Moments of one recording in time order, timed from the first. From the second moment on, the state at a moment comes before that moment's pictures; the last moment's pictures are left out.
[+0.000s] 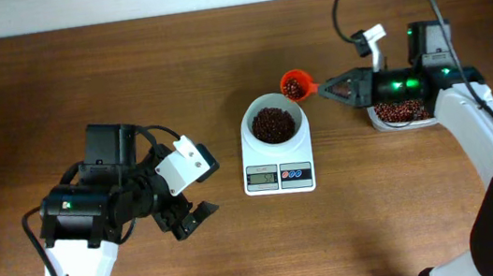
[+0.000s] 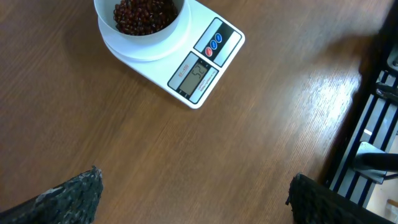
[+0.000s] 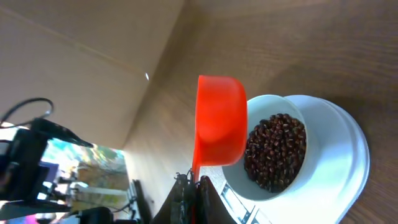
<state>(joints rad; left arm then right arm) -0.14 1.14 1.19 -1.22 0.48 0.81 -0.05 1.69 1.21 -0.48 -1.17 0.09</state>
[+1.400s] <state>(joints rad) -0.14 1.14 1.19 -1.22 0.48 0.81 -0.53 1.68 1.21 -0.79 -0.72 -0.30</state>
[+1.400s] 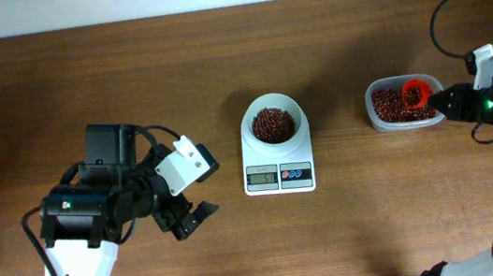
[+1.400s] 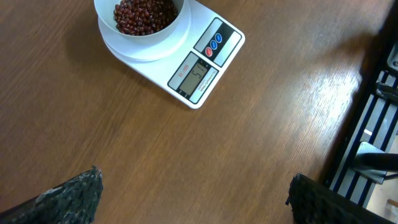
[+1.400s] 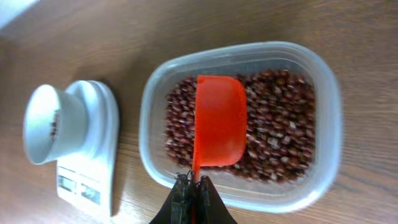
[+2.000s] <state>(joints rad) -0.14 1.14 1.19 -1.22 0.48 0.81 -0.22 1.55 1.21 -0.75 -0.09 -0.32</state>
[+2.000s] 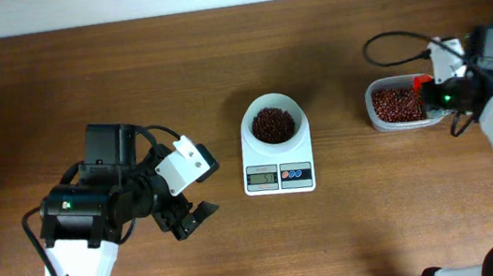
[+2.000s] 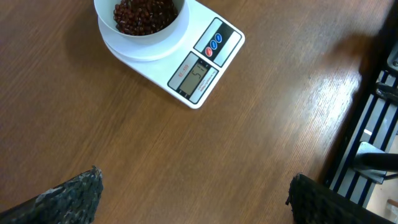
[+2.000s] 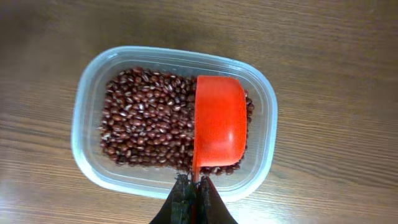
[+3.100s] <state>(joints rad) -0.14 1.14 1.19 -1.22 0.48 0.81 0.25 1.51 1.22 -0.58 -0.50 -0.30</state>
